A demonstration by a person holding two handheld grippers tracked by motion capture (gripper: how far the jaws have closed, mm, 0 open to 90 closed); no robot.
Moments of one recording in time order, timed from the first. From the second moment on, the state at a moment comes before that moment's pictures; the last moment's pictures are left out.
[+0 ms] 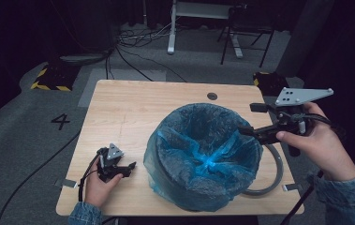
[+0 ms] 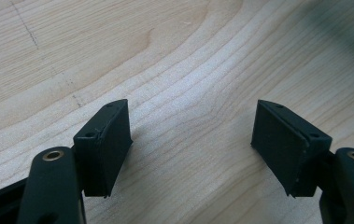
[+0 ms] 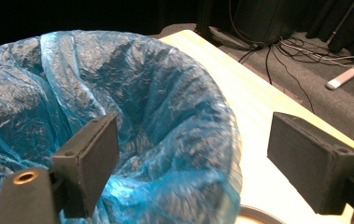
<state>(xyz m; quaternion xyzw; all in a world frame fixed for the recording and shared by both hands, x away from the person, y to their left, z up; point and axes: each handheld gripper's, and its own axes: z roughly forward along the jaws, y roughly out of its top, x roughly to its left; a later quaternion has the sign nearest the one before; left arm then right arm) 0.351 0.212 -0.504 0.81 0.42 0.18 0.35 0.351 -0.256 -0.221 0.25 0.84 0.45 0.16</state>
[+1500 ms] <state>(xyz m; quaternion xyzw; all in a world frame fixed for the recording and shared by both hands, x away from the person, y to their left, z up) 0.350 0.211 -0.505 0.81 0.42 0.18 0.35 0.382 -0.390 -0.331 0.40 0.80 0.41 0.18</state>
